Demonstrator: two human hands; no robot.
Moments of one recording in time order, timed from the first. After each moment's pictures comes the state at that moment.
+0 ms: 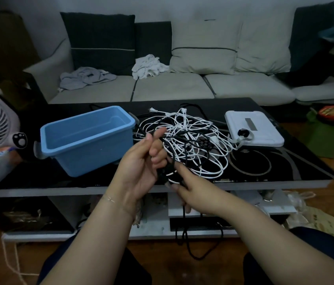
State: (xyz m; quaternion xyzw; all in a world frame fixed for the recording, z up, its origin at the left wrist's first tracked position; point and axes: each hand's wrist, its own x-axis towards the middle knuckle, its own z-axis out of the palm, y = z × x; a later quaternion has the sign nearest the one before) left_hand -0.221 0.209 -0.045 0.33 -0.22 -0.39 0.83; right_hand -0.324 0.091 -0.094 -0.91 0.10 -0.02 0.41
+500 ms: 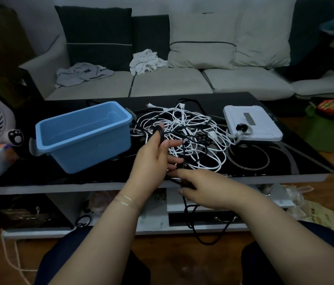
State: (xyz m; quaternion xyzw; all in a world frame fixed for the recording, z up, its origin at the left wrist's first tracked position) left_hand -0.236 0.195 -0.064 0.68 -0.38 -0.10 0.61; right_hand -0.338 0.078 -0.076 -0.96 0.05 0.03 0.26
